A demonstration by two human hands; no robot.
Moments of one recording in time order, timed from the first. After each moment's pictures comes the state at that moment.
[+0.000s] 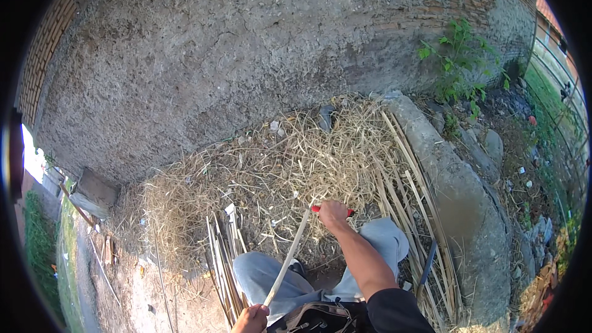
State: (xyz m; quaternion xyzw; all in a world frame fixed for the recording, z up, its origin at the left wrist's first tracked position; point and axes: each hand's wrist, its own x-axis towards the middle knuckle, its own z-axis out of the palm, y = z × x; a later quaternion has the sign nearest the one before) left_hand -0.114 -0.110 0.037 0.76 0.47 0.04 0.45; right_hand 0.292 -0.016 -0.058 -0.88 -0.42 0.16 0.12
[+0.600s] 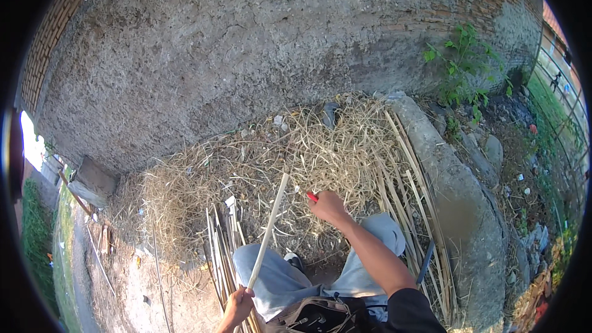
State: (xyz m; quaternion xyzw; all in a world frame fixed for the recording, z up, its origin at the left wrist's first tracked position) left_hand -0.126 -0.081 0.044 0.69 0.56 0.04 0.46; right_hand 0.277 -0.023 0.015 -0.85 -0.40 0.25 0.23
